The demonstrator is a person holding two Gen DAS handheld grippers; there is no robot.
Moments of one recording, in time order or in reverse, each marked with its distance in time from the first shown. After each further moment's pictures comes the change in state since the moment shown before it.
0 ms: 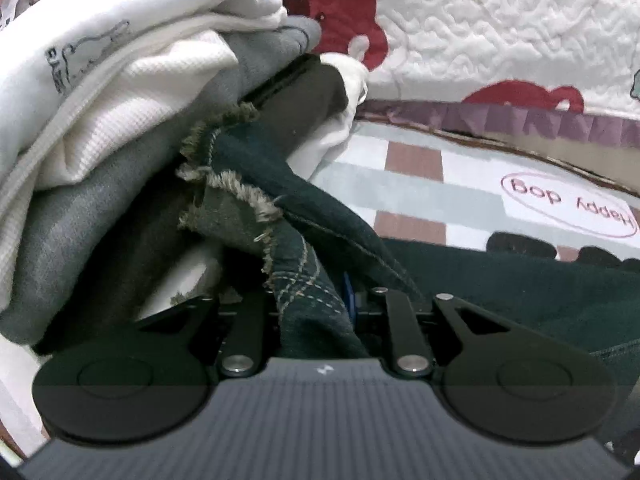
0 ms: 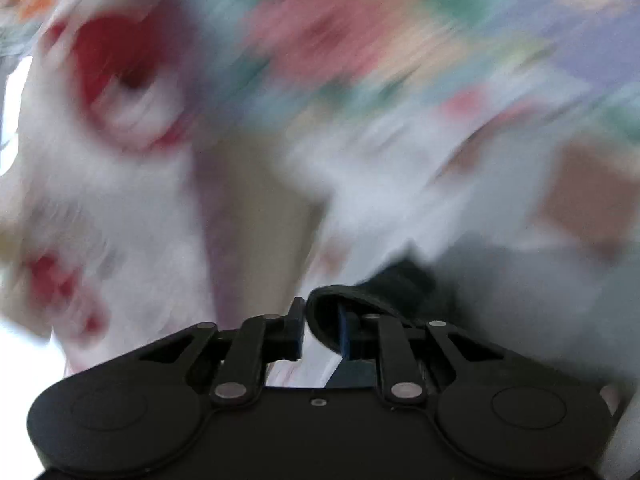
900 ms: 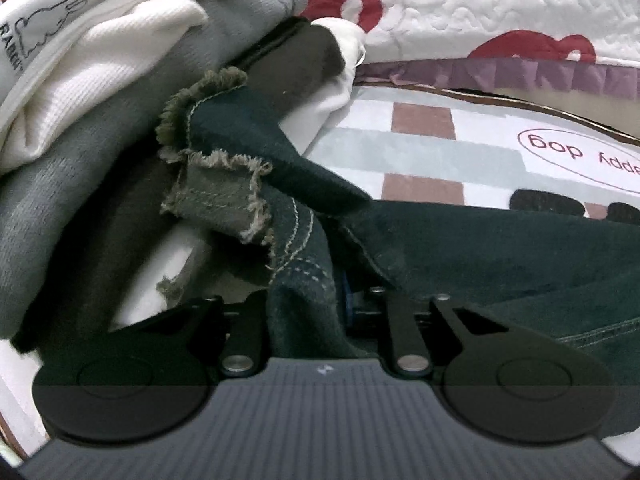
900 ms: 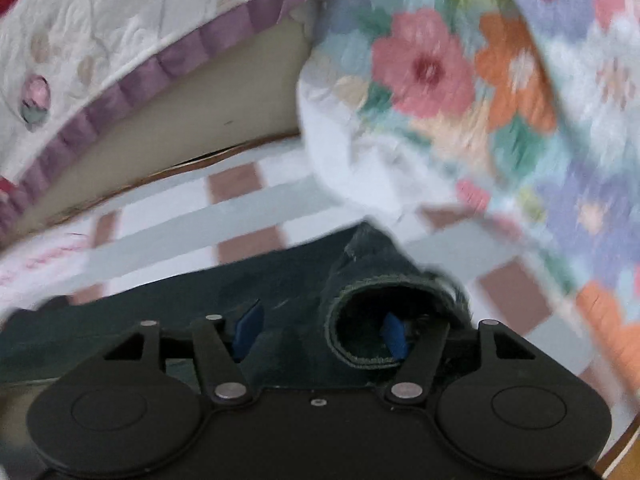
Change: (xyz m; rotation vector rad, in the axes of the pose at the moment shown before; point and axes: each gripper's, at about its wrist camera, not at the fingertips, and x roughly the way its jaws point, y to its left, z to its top) left arm 0.022 -0.013 -0.011 0.109 0.015 0.056; right arm 0.073 0.075 -0.085 -0.731 -0.150 -0.758
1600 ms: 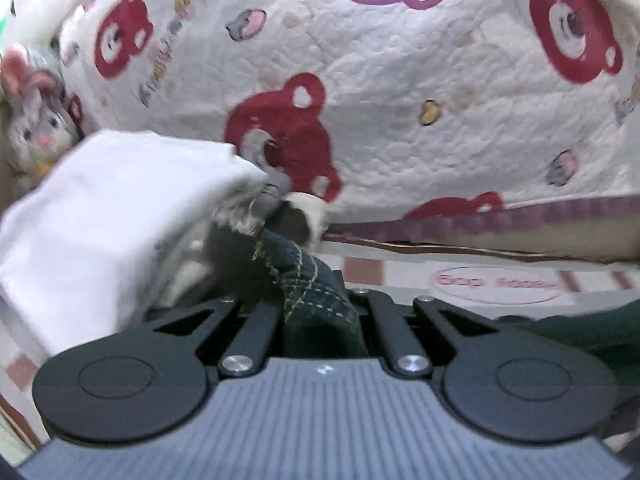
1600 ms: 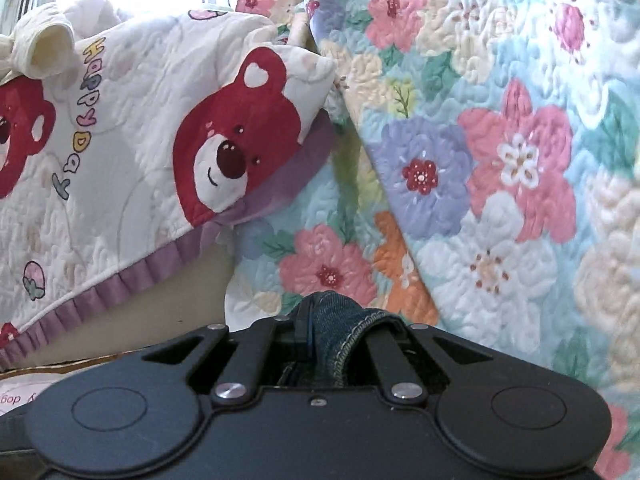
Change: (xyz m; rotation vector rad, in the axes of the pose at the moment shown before) left arm -0.159 0.025 0.040 -0.069 -0.289 -0.174; right arm -0.119 -0.113 0.074 0.096 -0.391 -0.003
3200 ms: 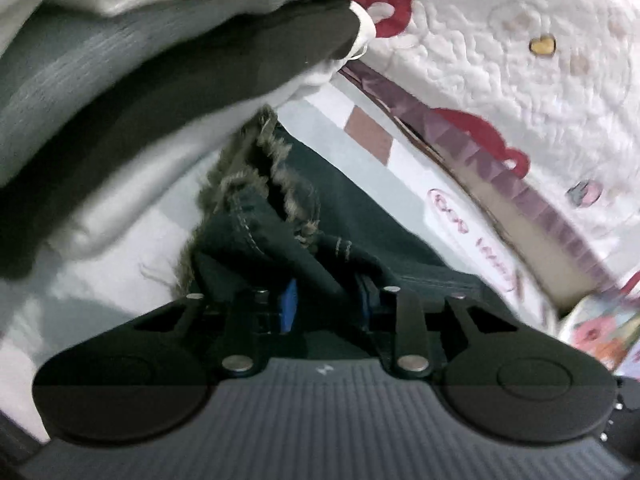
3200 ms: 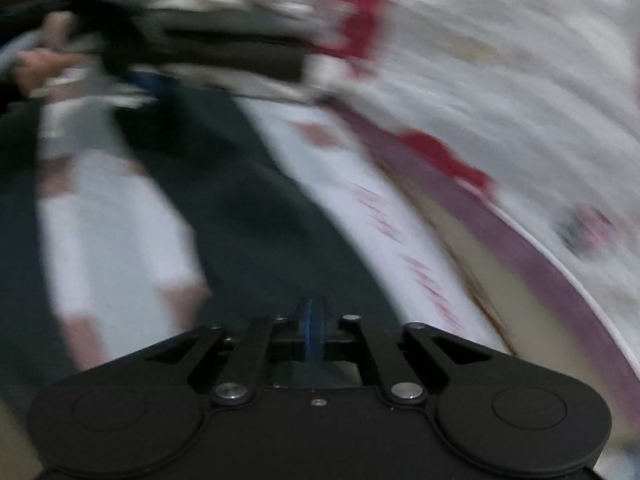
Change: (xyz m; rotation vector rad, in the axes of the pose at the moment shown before) left arm 0.129 0.089 -0.076 -0.507 0.417 -0.244; right arm -0.067 0.446 -0.194 -1.203 0.224 0.872
